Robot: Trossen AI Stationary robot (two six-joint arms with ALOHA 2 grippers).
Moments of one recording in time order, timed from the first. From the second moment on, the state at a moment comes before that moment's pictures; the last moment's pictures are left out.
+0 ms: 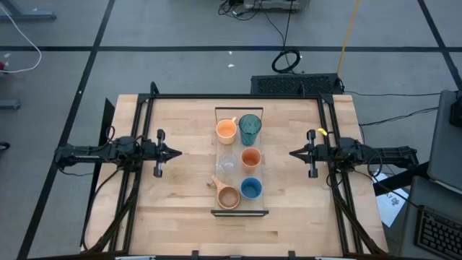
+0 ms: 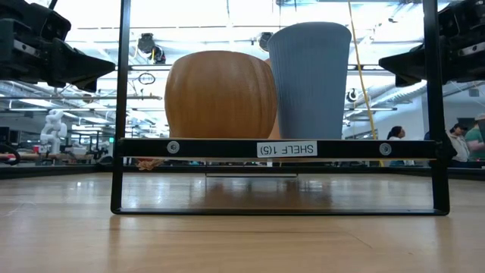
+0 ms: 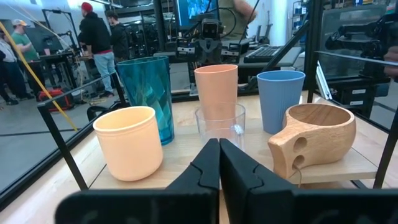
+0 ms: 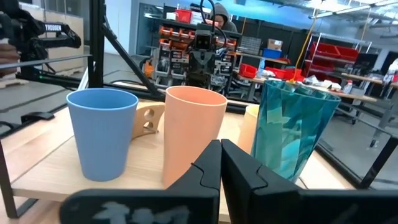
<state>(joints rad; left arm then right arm) 0.00 0.03 0.01 0.01 0.01 0.10 0.02 0.00 0.02 0.00 0.02 -0.17</state>
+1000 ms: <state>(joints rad) 0.00 0.03 0.01 0.02 0.09 0.13 0.02 0.00 0.02 0.01 0.02 -0.17</state>
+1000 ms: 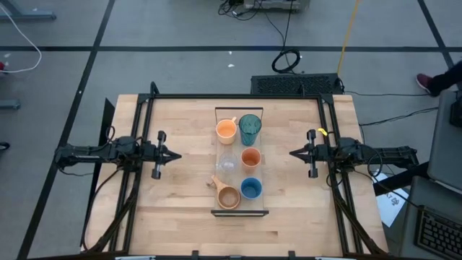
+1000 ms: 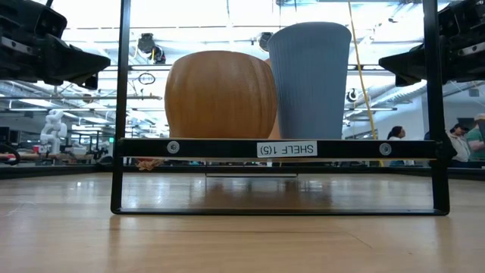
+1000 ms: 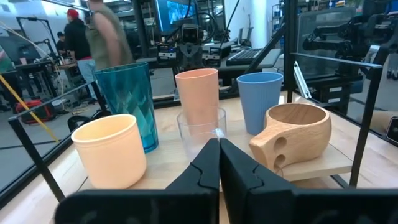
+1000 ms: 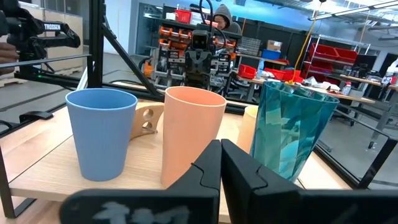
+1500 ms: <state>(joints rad) 0.00 0.03 0.01 0.01 0.00 0.12 0.02 0.00 0.01 0.01 0.02 -0.17</state>
